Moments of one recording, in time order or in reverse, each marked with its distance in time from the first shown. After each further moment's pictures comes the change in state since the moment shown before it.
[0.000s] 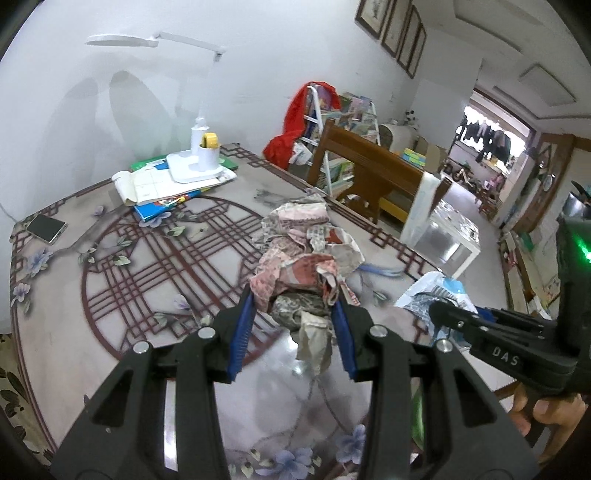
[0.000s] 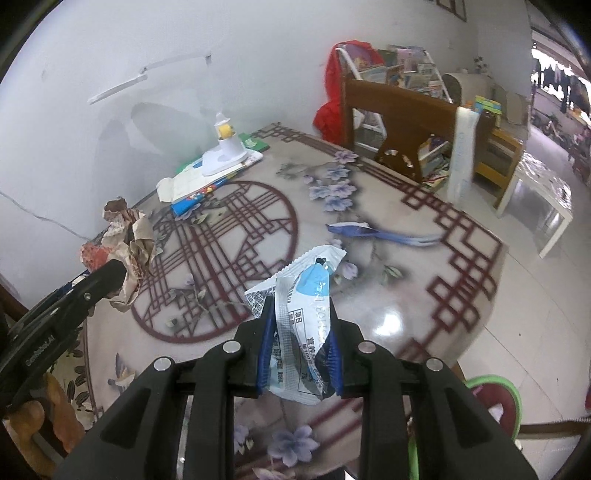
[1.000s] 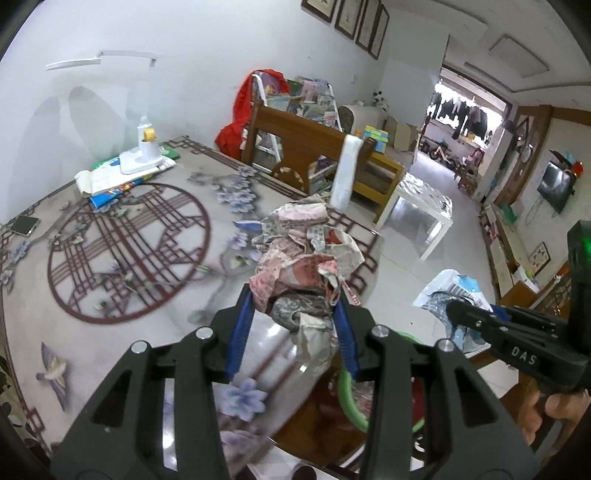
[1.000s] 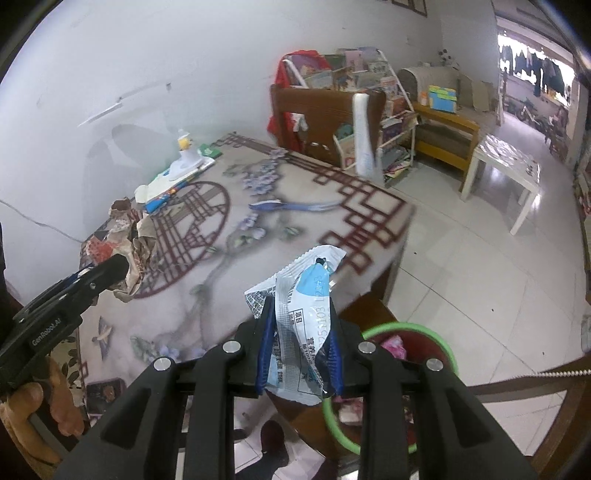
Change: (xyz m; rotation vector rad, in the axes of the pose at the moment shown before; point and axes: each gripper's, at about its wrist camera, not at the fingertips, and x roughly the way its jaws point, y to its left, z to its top) left arm -0.033 -0.159 -0.061 0.077 0.041 -0.054; right arm -0.119 -0.138 -0.087 0.072 -0.027 -0.043
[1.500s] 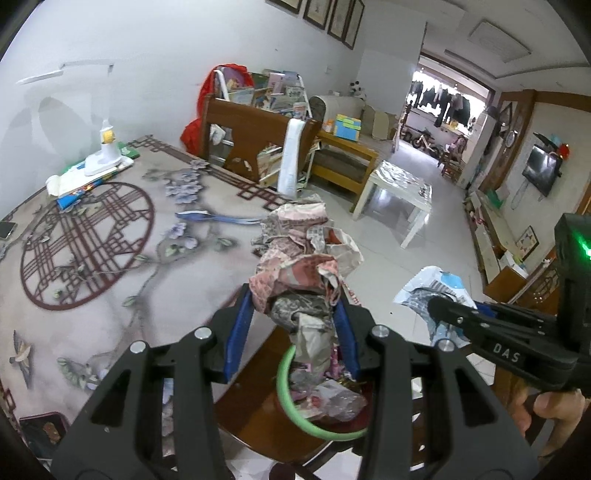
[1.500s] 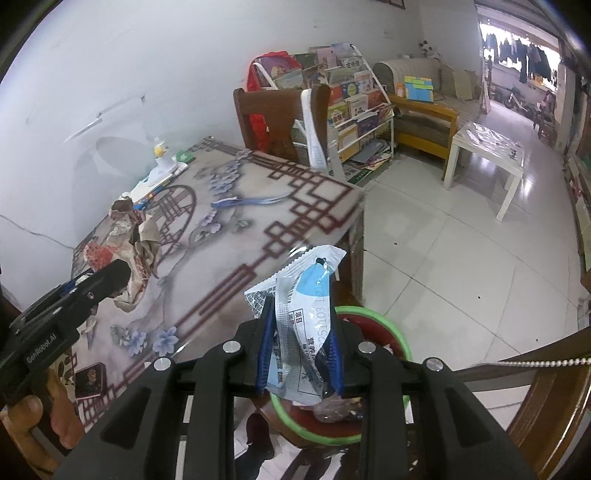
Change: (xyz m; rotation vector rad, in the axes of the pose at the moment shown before) left arm 0.015 -0.105 -0.020 0.048 0.018 -0.049; right arm -0.032 -0.090 -0.023 0.048 0.002 -0.015
